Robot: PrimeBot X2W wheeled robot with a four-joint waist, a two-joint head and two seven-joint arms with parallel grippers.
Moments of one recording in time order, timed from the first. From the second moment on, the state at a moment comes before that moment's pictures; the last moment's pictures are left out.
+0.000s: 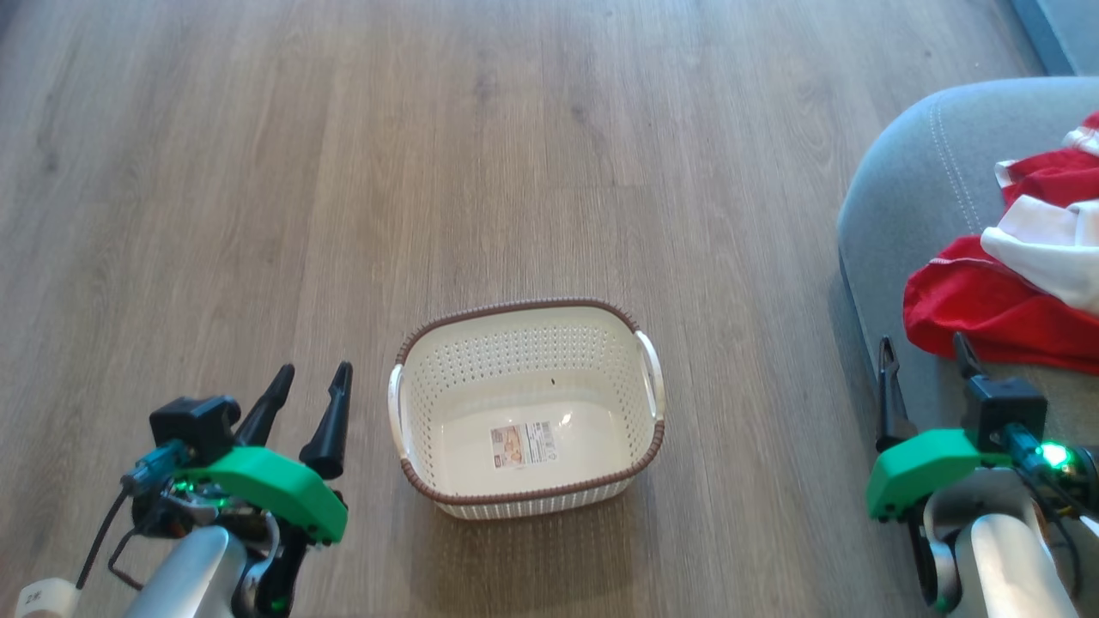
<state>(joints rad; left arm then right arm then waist) -0.20 0.30 -0.44 0.41 -0.69 -0.04 -0.25 -0.10 -0.04 -0.08 0.24 -0.01 0.12 -0.16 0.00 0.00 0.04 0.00</state>
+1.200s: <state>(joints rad) -0.10 0.27 -0.45 0.50 -0.70 -0.04 -0.24 -0.04 -0.03 -0.06 0.34 0.01 0.12 -0.14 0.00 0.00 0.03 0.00</state>
